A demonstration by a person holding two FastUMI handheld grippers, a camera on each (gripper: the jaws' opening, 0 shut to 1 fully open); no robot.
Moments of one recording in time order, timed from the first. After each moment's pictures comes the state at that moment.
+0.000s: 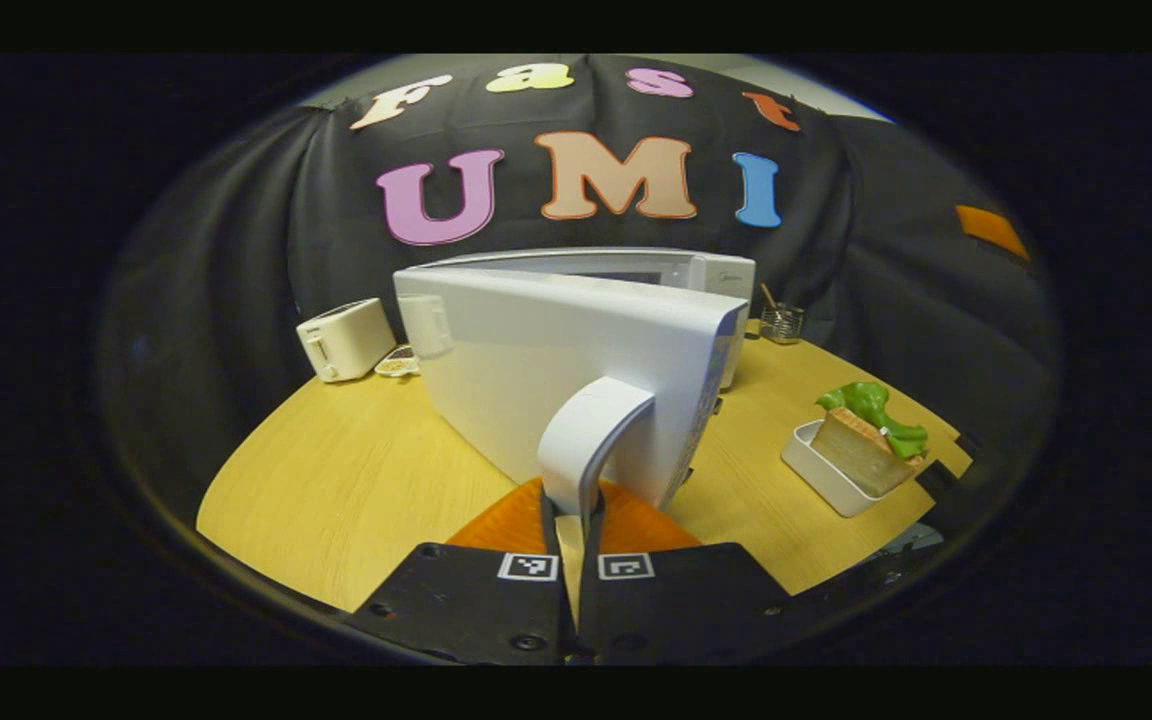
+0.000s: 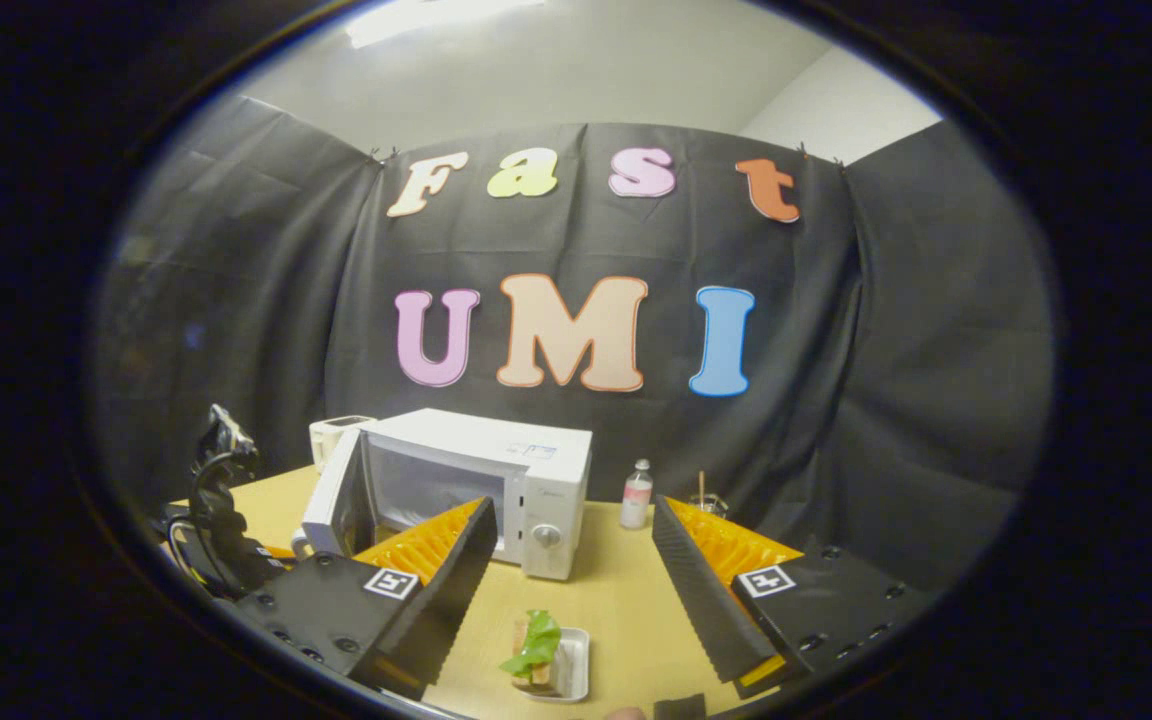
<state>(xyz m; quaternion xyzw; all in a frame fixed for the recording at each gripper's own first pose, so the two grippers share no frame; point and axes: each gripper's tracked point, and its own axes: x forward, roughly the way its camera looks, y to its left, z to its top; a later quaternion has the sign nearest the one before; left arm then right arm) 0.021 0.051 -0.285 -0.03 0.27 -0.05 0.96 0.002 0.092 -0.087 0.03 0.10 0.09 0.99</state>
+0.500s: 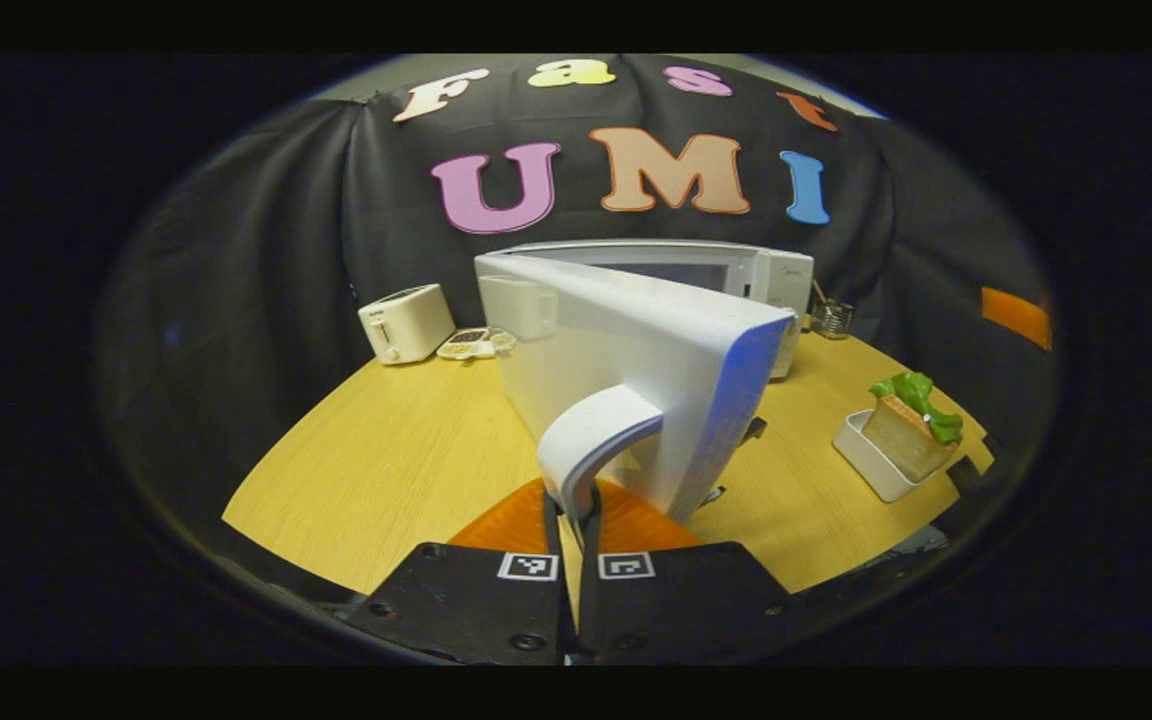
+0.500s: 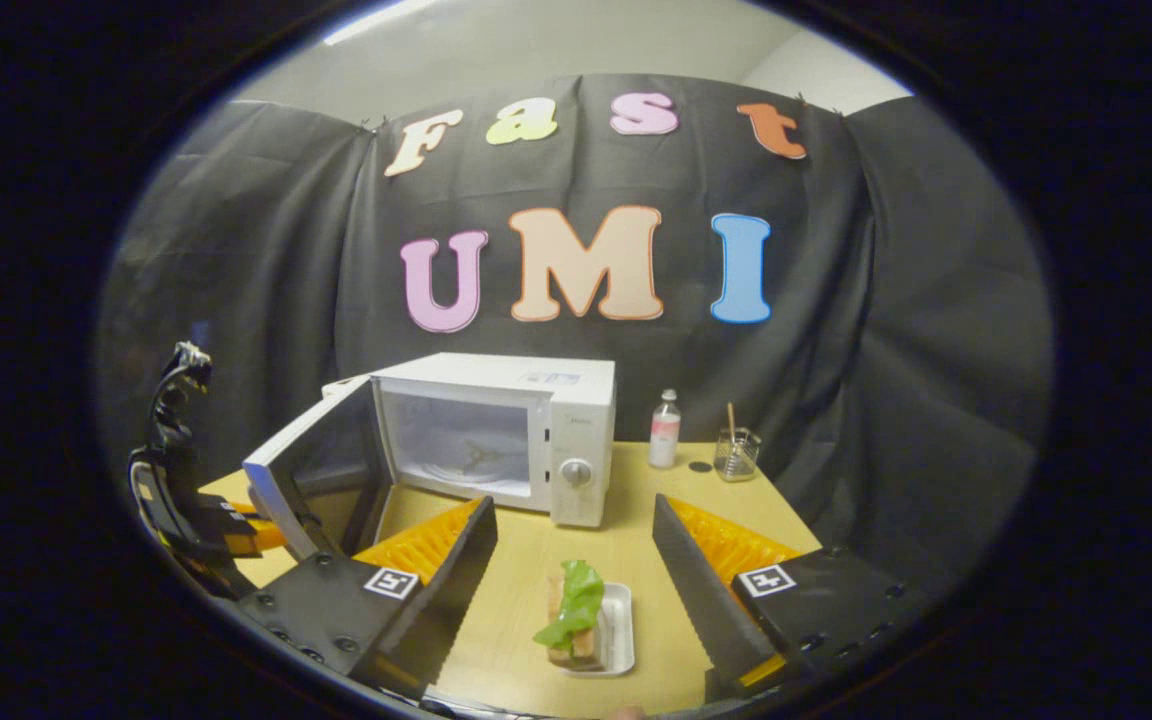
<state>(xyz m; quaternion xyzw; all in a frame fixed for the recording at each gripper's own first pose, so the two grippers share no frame) -0.002 0.105 -0.290 -0.03 0.29 0.02 0.96 -0.009 0.118 -0.170 0.04 0.18 0.10 0.98</state>
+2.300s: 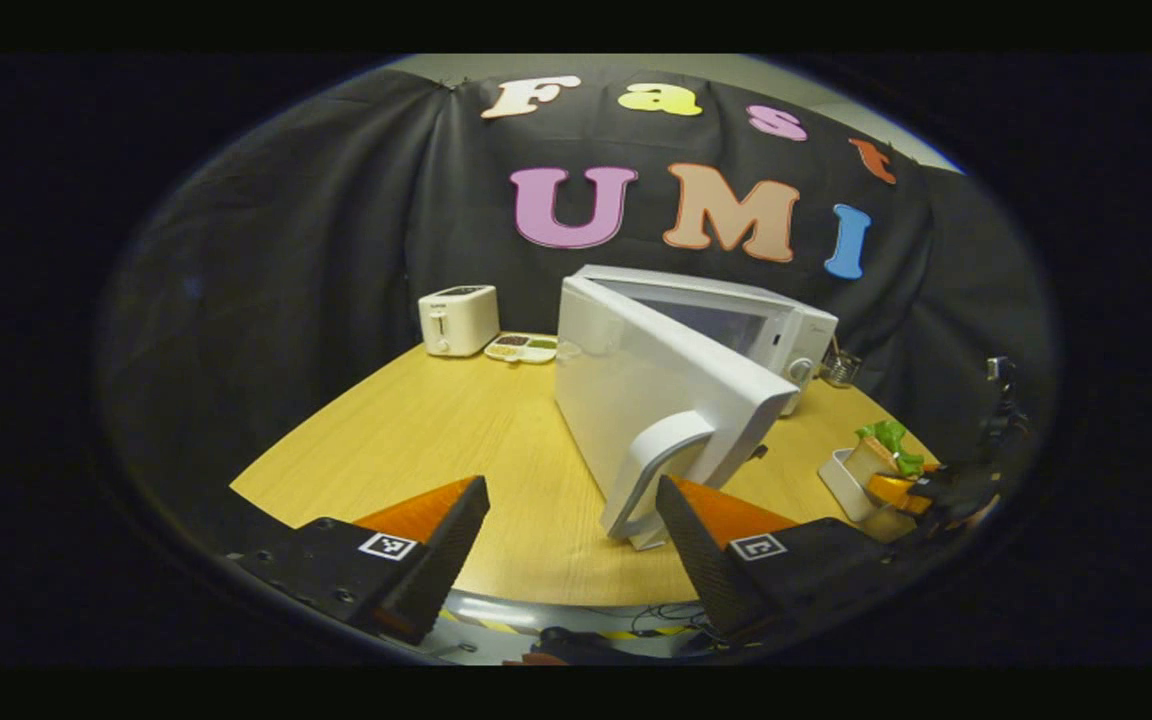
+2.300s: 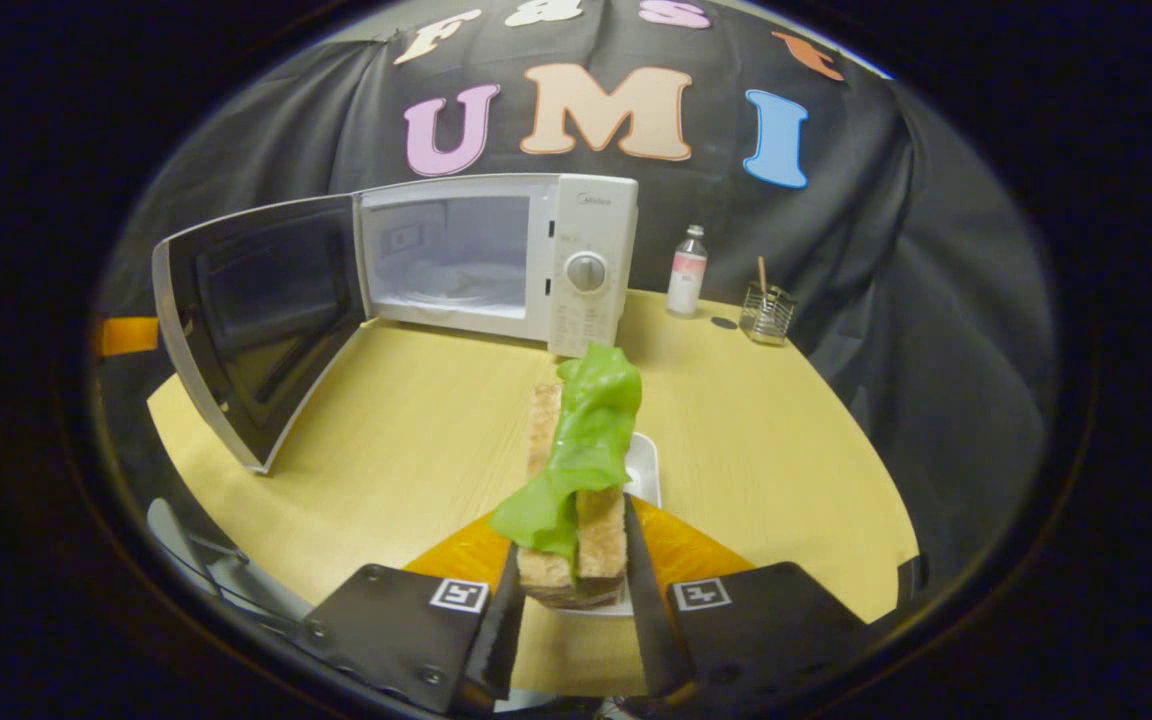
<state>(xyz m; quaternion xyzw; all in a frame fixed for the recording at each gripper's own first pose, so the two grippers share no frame) -0.043 0.148 -0.240 -0.11 0.25 0.05 0.96 -0.036 0.129 -0.353 -0.02 0.35 0.12 0.93</state>
